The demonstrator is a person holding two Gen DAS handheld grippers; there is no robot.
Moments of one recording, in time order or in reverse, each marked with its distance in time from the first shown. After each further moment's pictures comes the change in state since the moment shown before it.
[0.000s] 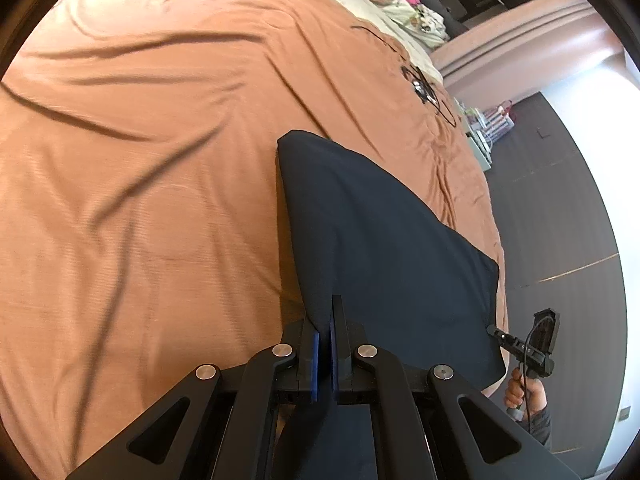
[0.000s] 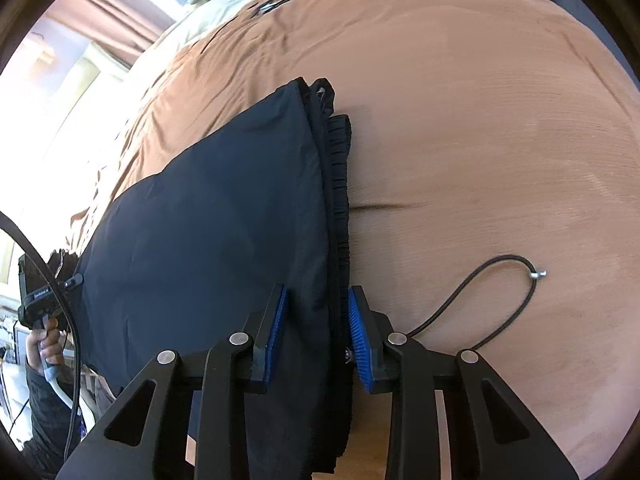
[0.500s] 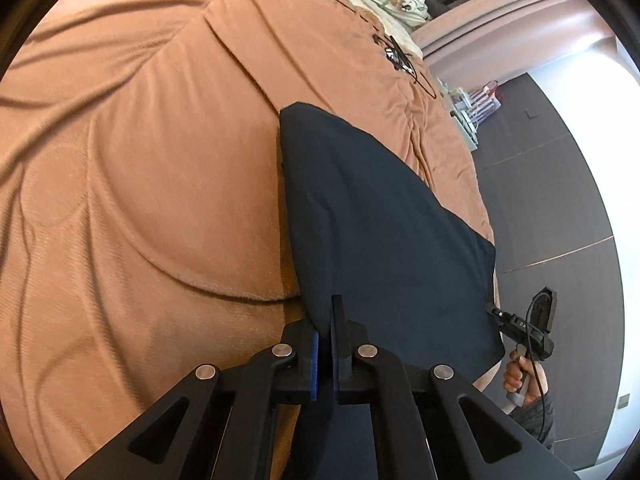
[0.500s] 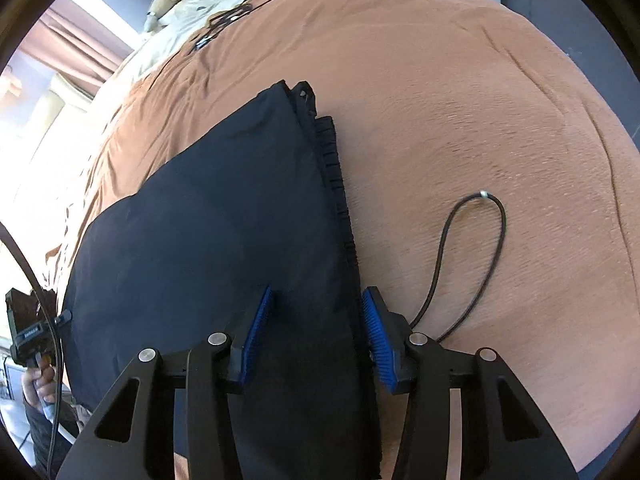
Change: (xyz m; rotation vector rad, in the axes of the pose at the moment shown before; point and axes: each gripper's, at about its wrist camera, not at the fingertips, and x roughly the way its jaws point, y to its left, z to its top) left arm 0.046 -0.041 -0.030 0.036 0.044 -0.046; right arm -0.035 -0.049 0.002 0.093 -0.056 -0.101
